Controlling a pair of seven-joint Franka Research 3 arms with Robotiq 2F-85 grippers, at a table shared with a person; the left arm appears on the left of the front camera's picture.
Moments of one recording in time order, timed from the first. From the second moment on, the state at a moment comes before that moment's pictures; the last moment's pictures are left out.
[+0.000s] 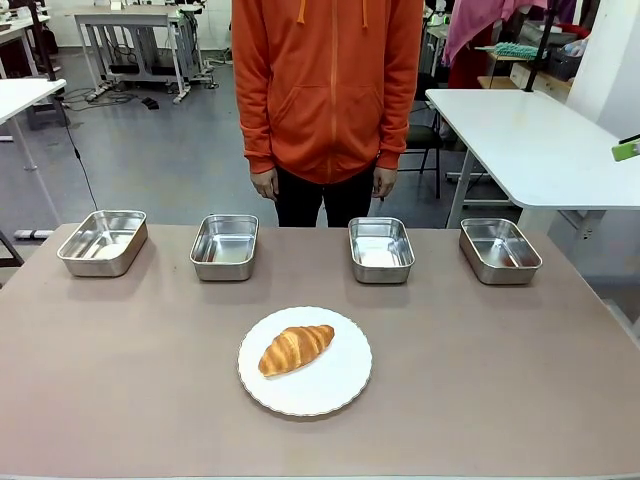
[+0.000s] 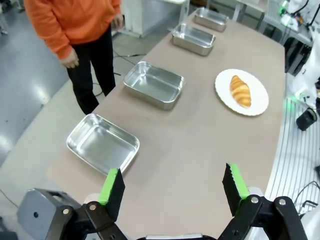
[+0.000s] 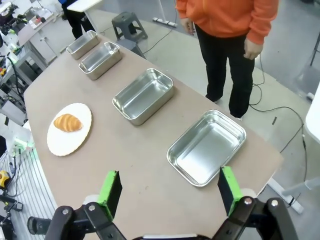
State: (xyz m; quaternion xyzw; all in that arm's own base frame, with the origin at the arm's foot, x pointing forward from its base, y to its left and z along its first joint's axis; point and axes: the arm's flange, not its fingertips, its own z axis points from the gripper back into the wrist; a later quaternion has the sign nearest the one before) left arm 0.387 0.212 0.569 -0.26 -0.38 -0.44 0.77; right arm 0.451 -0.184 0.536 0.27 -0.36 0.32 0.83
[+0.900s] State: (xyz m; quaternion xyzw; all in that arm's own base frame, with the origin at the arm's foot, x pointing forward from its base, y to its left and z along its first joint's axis) left arm 0.387 0.213 0.567 -0.28 -0.38 -0.42 0.78; right arm 0.458 -0.190 0.534 0.26 -0.36 0.31 0.84
